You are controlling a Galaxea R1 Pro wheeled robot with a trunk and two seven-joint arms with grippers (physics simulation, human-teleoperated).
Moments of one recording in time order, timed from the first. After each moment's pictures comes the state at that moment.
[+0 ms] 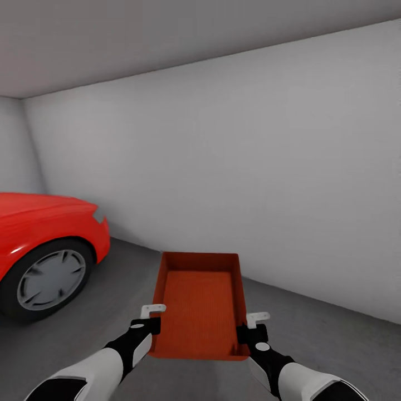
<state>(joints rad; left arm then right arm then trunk) -0.74 -0.11 -0.01 -0.13 0.05 0.03 0.21 -0.70 0.12 0.39 -0.03 -0.24 -0.24 -0.21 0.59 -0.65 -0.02</state>
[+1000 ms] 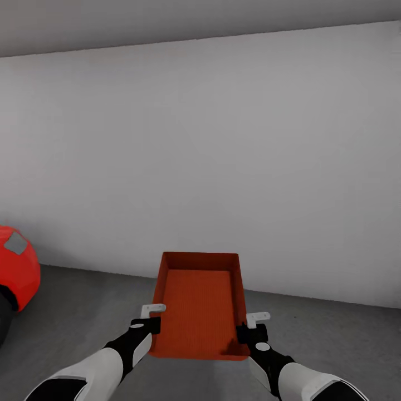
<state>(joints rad) -0.74 -0.11 -0.02 -0.13 0.06 0.03 0.21 -0.70 0.12 0.39 -0.03 -0.24 -0.24 -0.21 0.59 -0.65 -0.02</state>
